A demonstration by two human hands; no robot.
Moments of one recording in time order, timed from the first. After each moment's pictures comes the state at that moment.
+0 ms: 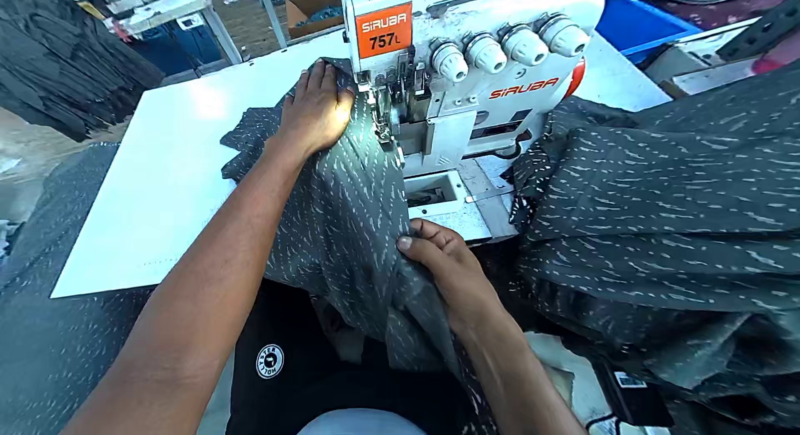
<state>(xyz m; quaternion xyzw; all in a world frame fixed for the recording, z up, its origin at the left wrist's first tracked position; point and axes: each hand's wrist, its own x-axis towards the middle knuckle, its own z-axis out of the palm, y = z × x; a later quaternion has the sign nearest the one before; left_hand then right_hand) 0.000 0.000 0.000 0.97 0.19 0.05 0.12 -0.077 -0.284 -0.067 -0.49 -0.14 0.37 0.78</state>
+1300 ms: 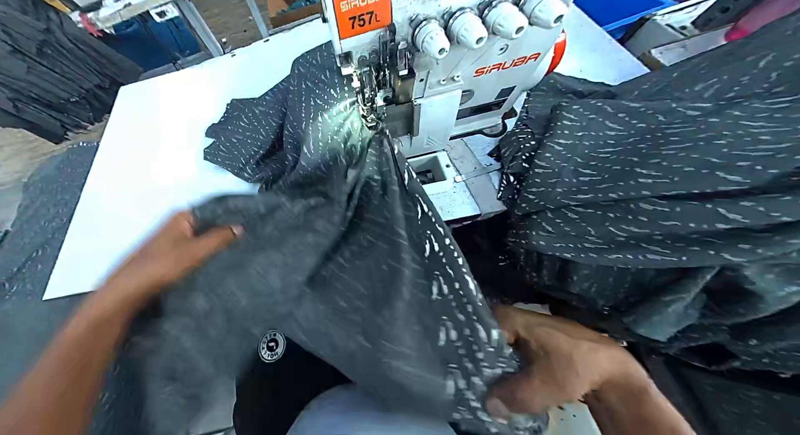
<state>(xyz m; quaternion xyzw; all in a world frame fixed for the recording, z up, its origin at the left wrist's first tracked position) -0.241 -0.005 0.023 0.88 0.28 0.01 0.39 -0.073 -0.413 -0.087 -0.56 -0.44 0.54 0.44</state>
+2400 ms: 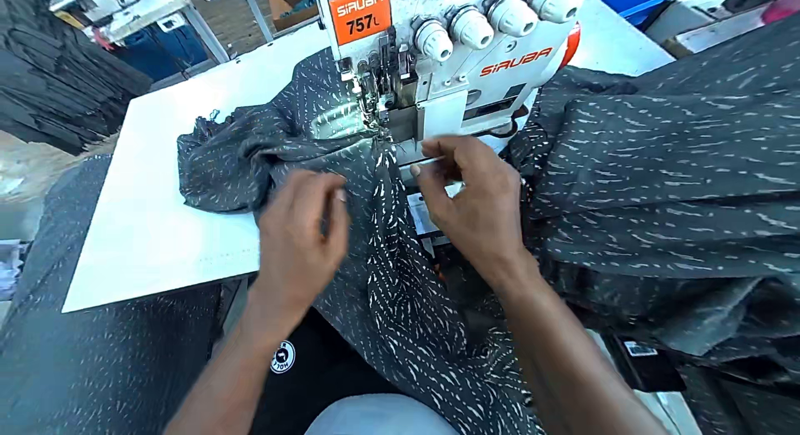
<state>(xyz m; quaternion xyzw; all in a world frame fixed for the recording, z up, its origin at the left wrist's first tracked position) -0.158 -0.098 -0.009 0.94 0.06 0.29 0.14 -0.017 -0.275 -0.053 -0.77 -0.36 -0.14 0.50</state>
